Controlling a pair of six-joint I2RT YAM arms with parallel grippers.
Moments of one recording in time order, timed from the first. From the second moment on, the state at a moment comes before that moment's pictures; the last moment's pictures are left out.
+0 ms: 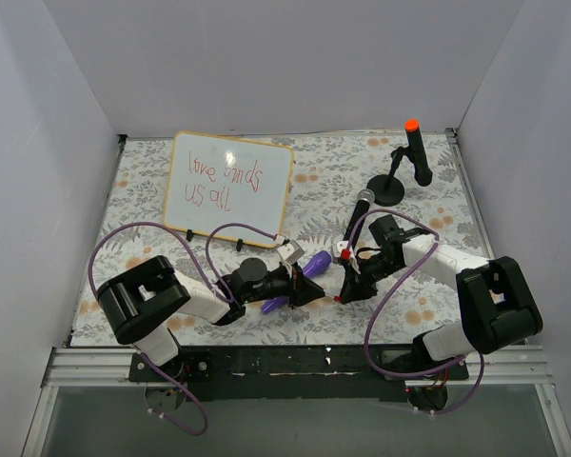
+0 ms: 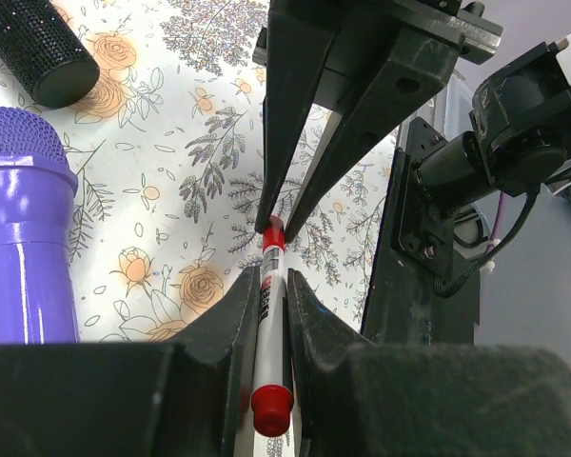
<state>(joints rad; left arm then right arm) -0.98 1.60 0.40 1.04 0.34 -0.50 0.40 1.43 0.70 -0.71 -0.98 -1.08</state>
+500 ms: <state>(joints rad) -0.98 1.60 0.40 1.08 0.35 -0.49 0.42 1.44 0.70 -0.71 -1.03 -1.08</state>
